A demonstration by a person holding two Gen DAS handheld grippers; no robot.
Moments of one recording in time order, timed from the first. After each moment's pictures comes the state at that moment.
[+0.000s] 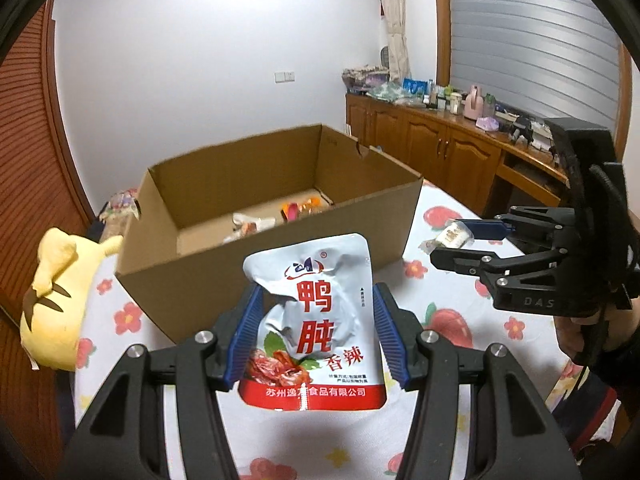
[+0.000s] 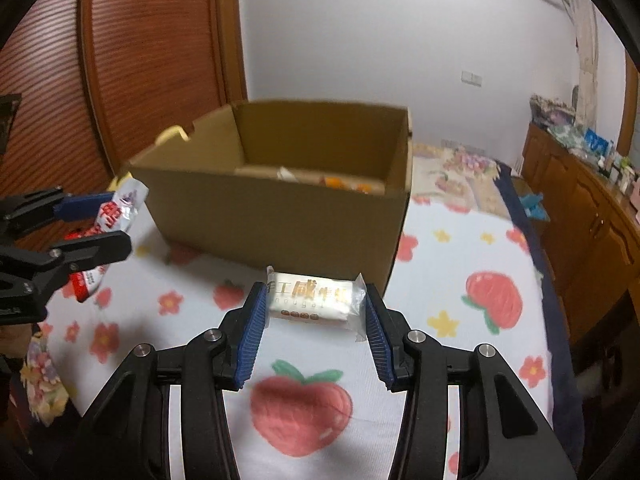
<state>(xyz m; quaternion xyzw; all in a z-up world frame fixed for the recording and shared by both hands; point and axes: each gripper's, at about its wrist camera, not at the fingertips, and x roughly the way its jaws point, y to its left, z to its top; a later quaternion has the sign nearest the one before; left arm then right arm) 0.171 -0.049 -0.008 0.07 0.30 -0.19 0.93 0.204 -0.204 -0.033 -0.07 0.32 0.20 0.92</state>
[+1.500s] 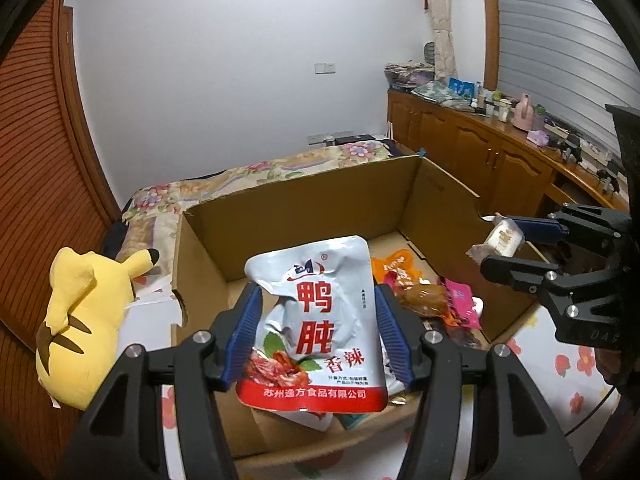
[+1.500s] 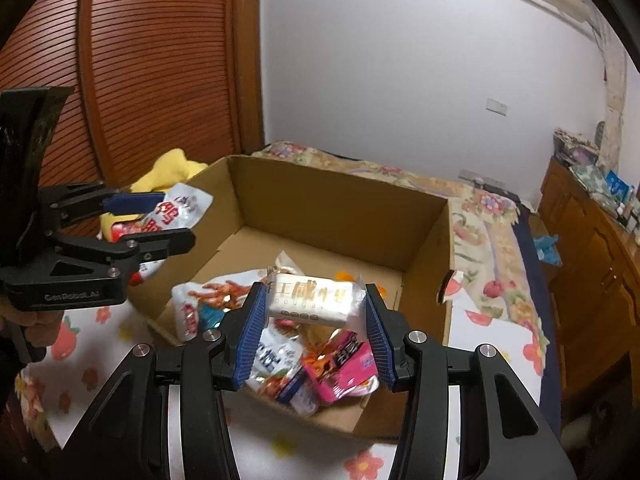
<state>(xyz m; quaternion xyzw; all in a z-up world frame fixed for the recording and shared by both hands) 0.322 -0.015 0.003 0.06 0.33 -0.12 0.93 0.318 -0.155 0.014 -0.10 0.31 0.23 0.92</state>
